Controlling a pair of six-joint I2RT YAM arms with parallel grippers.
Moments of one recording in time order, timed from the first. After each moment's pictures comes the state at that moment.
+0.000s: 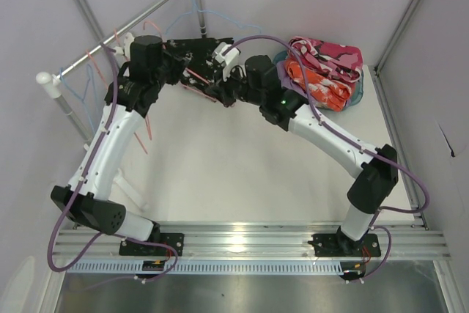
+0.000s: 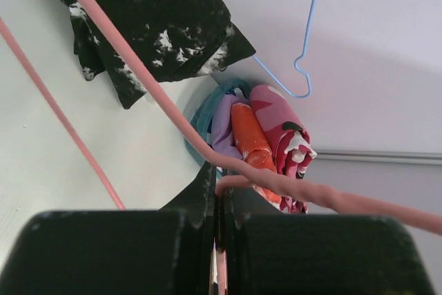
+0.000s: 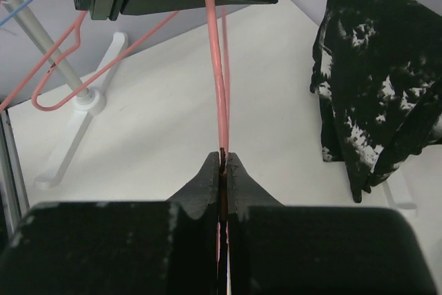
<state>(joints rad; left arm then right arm) -0.33 1.45 1.71 -0.66 -0.22 -1.14 0.79 1.73 1.71 -0.15 -0.26 -0.05</state>
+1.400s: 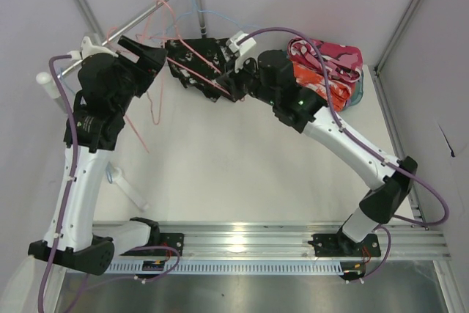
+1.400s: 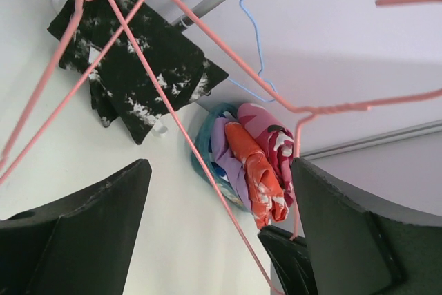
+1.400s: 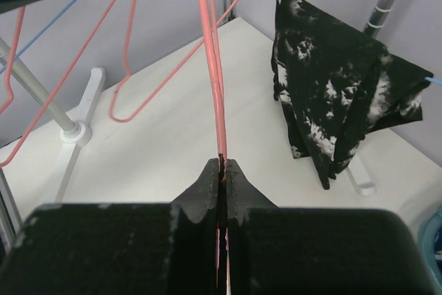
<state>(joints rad) -0.23 1.15 1.60 -0.62 -0.15 -0.92 0.81 1.65 1.78 -0.26 -0.09 -0.01</state>
